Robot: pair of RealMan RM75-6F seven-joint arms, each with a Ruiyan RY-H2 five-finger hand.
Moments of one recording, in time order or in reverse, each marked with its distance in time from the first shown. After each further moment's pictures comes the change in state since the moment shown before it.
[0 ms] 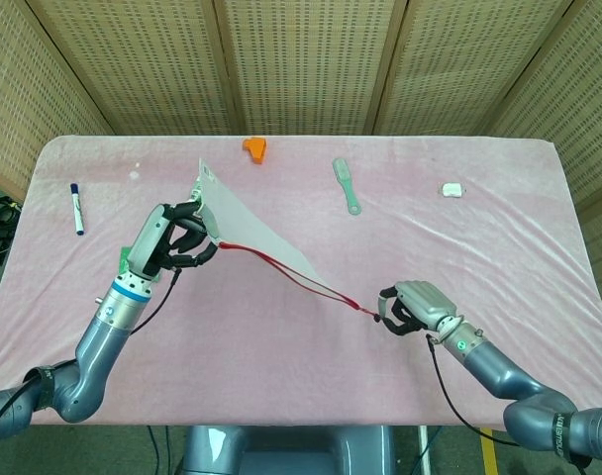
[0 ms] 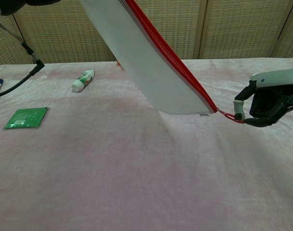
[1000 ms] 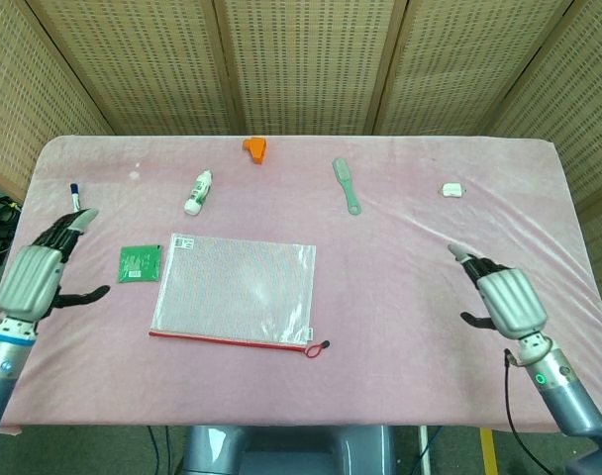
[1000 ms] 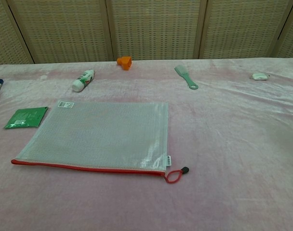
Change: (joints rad) left arm 0.341 0.341 0.235 -0.104 -0.027 0.179 0.732; right arm -0.351 0.007 -0.080 0.205 -0.413 0.681 -0.150
